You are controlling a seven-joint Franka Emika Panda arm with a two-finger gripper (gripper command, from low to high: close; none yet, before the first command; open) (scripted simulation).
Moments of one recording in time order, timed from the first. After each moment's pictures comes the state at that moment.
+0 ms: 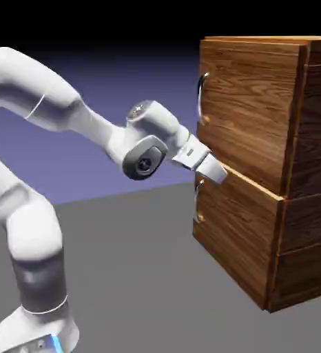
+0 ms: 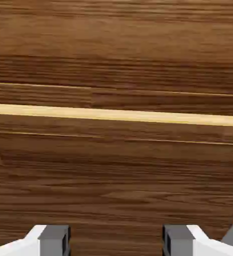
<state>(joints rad) -0.04 -0.61 0.07 -2.78 0.12 3.04 0.86</state>
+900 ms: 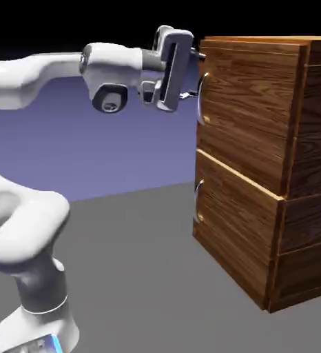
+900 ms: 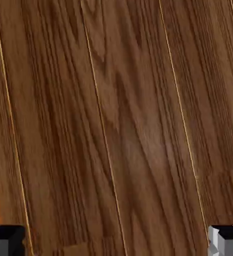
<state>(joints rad) -0.57 -0.98 0.76 -2.46 1.29 3.06 2.02</state>
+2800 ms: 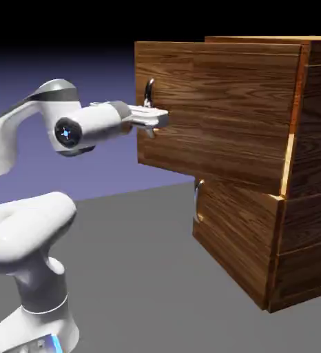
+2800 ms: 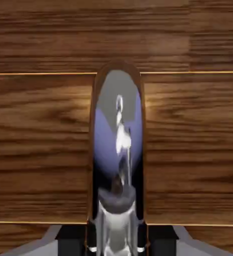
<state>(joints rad) -0.70 -1.74 0.63 -2.99 2.12 1.91 2.66</state>
